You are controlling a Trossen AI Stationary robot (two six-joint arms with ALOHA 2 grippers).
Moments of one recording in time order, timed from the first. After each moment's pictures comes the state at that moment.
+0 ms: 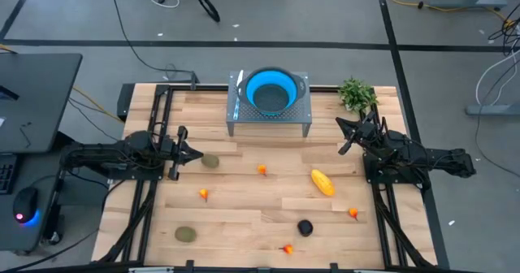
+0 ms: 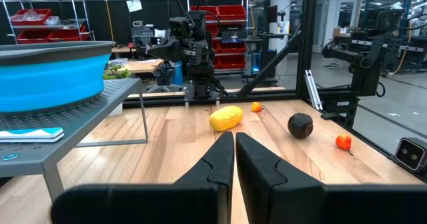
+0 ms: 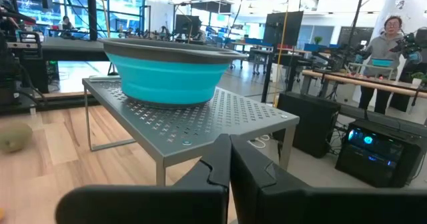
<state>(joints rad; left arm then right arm) 0.01 0.00 0.01 0.07 0.06 0.02 -0.08 0.03 0.03 0.06 0.60 -0.15</state>
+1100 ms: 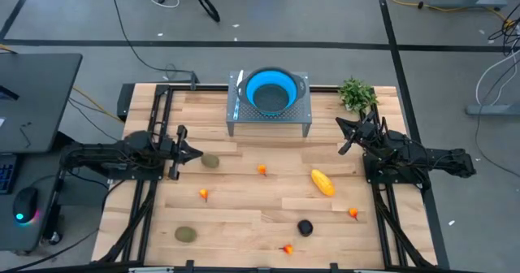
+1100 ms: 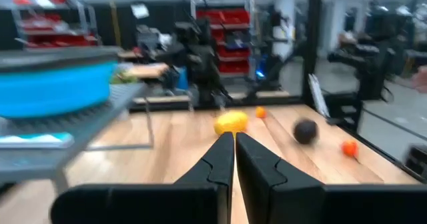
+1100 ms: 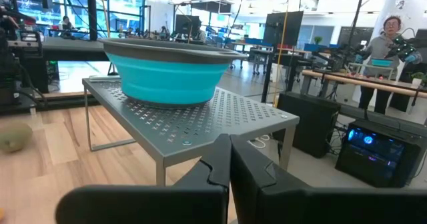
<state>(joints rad) 0.01 0.00 0.01 0.11 0.02 0.02 -0.08 0.03 0.03 0.06 0.60 -0.15</state>
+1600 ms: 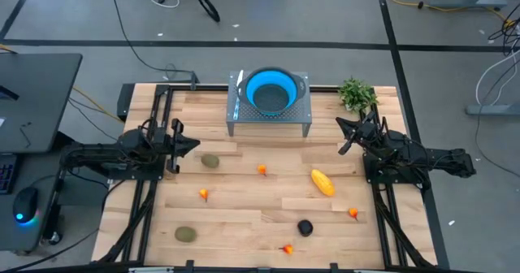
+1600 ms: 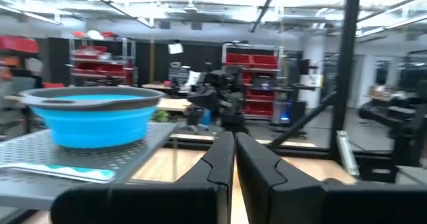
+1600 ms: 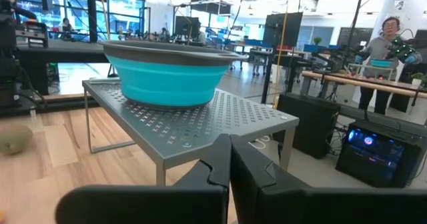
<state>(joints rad) 0.01 0.00 0.01 0.25 -0.11 -0.04 -0.08 0.03 0.03 0.07 0.60 -0.15</state>
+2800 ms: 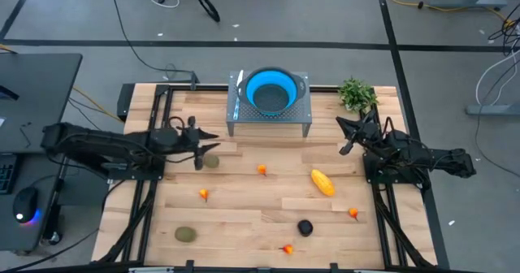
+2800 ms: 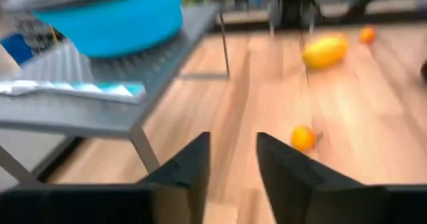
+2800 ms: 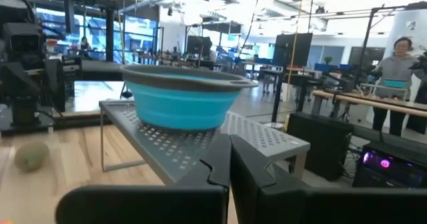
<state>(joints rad) 0.00 0.73 0.29 0.12 -0.29 0.06 -0.08 0.03 0.03 0.14 0.54 -0.19</state>
